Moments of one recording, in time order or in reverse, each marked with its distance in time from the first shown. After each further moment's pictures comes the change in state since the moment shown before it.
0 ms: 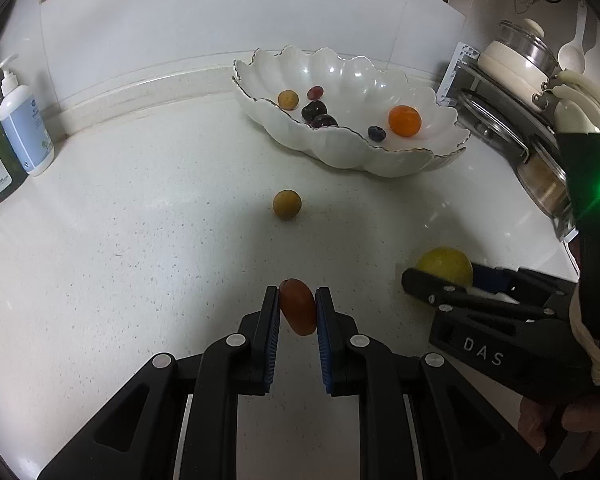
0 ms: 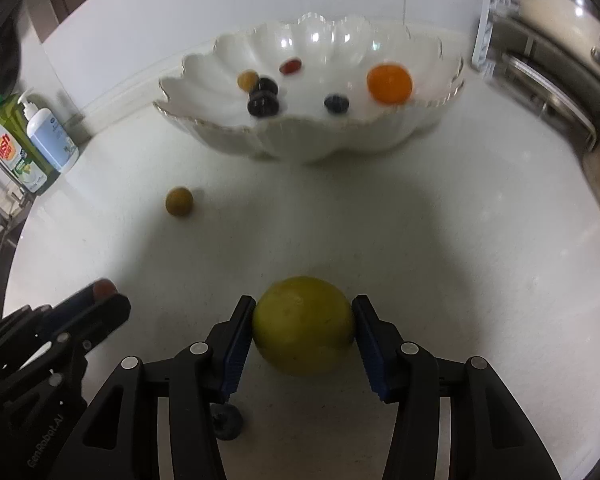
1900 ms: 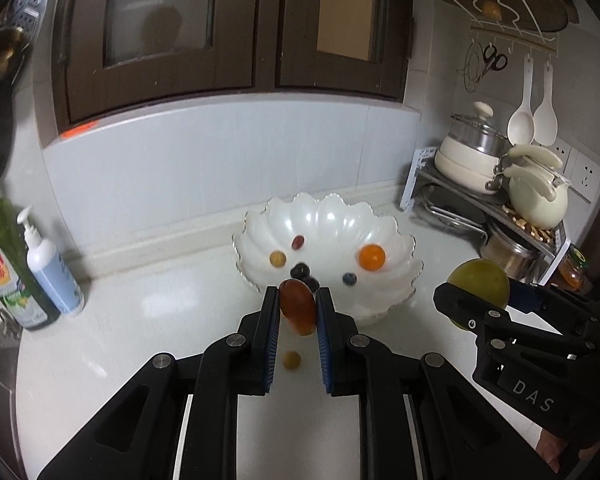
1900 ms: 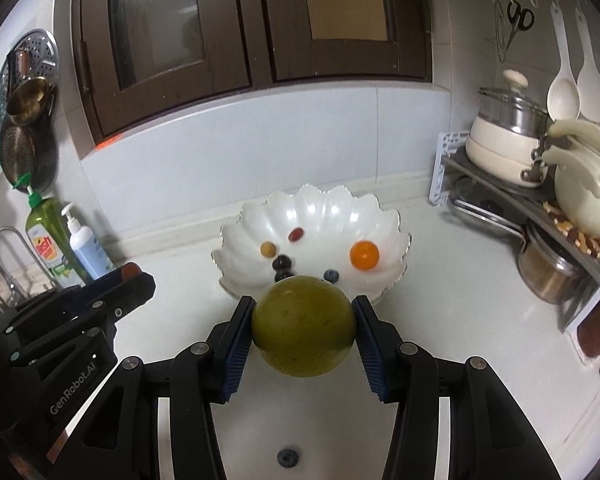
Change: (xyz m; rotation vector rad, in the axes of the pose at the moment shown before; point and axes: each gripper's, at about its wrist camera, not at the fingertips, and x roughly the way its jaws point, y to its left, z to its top) left arm -0.109 -0.004 0.086 0.133 -0.322 -0.036; right arm -0.149 0.037 0.042 0.027 -0.413 -0.069
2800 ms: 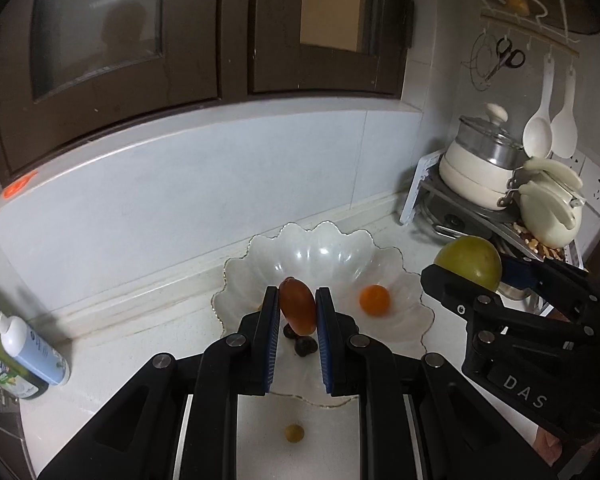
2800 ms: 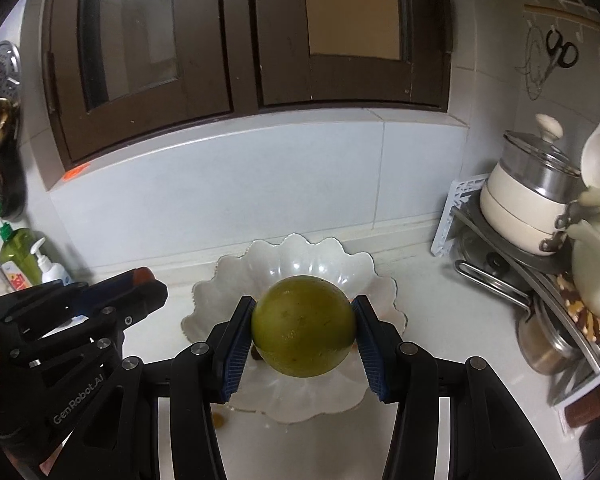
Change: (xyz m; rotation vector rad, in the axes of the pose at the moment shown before) left arm 0.077 -0.002 0.092 0.057 0.087 -0.056; right arm 0.060 -0.015 0.090 -0.041 0.013 -0.032
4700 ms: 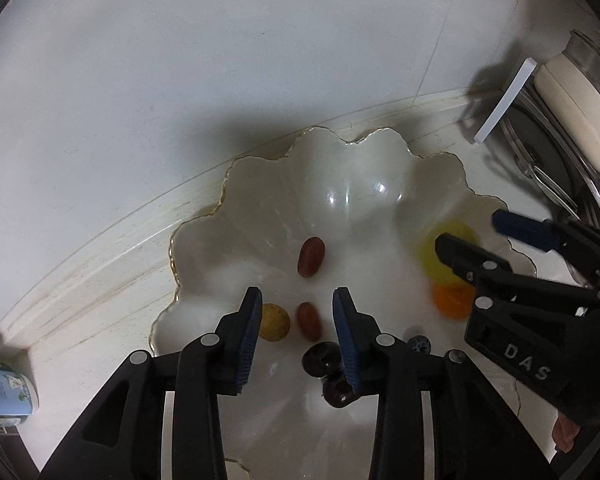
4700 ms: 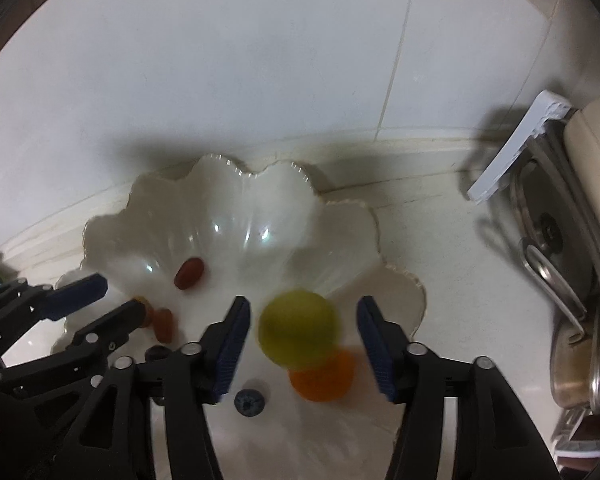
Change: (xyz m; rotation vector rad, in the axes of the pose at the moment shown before) left arm 0.205 0.025 0.015 -0.012 0.444 0.017; right arm 0.205 -0.039 0.020 -0.004 0.418 -0.071
